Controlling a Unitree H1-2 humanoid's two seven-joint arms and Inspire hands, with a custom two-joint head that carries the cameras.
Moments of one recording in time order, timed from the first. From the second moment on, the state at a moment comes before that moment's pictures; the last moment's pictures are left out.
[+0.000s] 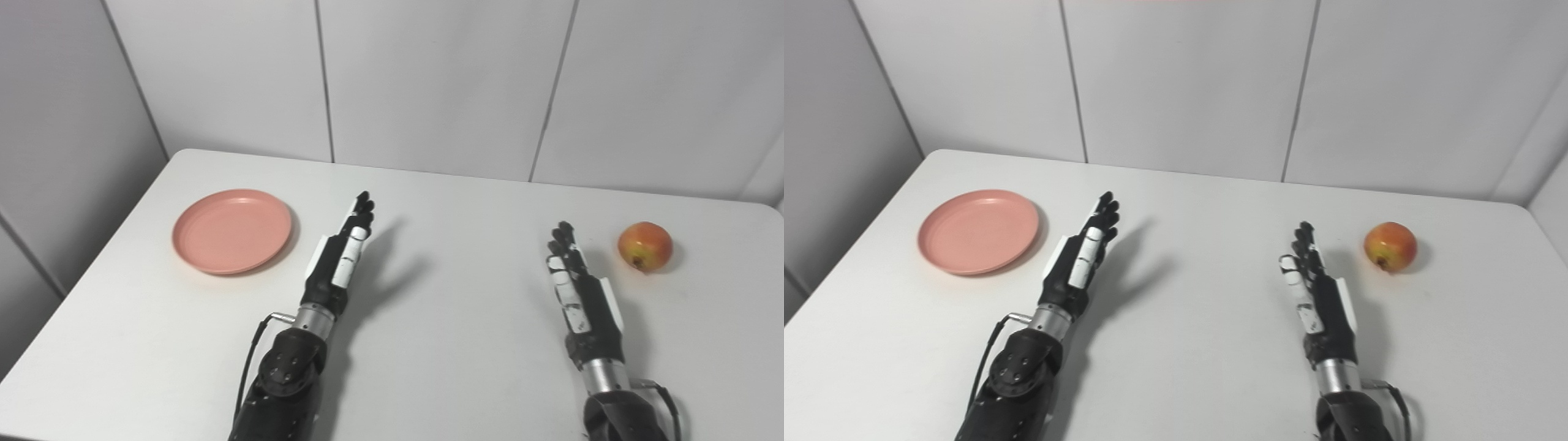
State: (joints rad) left arm -0.26 -0.02 -0.04 0.27 0.01 -0.17 -0.07; right arm -0.18 -0.05 0.01 0.14 0.05 -0.12 0.08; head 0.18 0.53
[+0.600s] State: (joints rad) left arm -0.27 -0.06 -0.03 0.29 0.03 -0.19 0.00; right arm -0.21 -0.07 -0.02 0.21 0.12 -0.24 0.15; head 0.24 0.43
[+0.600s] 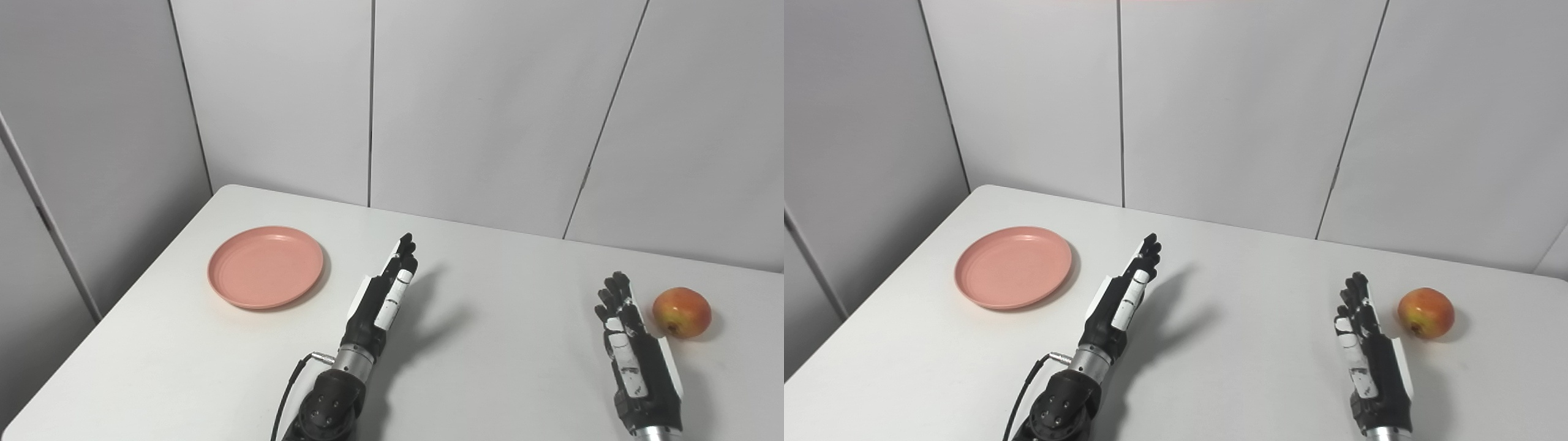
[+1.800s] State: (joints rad) left arm -0.39 0.17 0.27 0.27 0.08 -0.25 0.29; right arm -0.21 -0.09 -0.02 0.22 0.13 -0.27 0.16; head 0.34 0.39
